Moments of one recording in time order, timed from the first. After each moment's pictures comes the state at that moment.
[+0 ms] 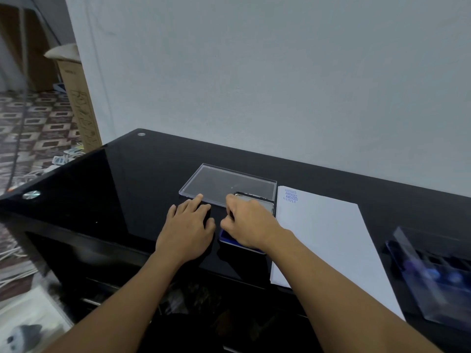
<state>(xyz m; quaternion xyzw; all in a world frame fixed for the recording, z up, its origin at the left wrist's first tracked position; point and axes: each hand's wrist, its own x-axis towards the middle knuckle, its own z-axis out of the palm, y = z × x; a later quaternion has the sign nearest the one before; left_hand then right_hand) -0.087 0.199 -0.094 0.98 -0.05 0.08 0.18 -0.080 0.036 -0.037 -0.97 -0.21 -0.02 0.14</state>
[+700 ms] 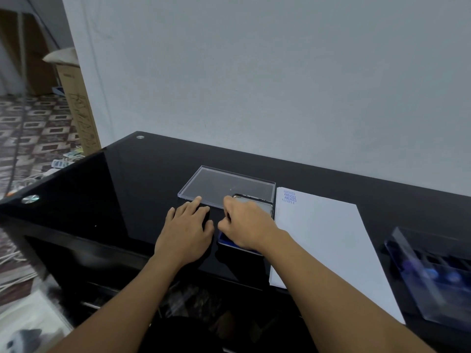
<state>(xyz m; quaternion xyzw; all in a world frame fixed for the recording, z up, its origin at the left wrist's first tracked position) -0.088 0.200 -0.094 0.98 -0.05 0.08 0.18 -0.079 0.039 -0.036 -0.97 -0.21 -0.03 0.13</state>
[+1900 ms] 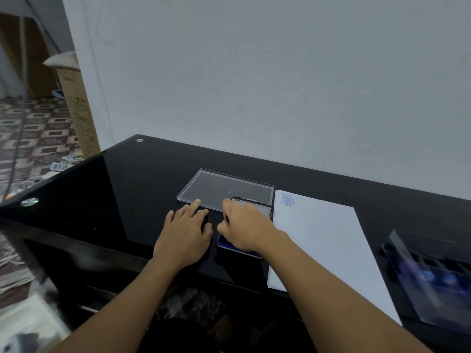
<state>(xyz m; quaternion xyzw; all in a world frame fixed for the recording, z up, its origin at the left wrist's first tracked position) -0.086 0.200 -0.096 0.98 -0.05 0.08 0.18 -0.080 0.038 -0.031 -0.97 -0.20 -0.01 0.12</state>
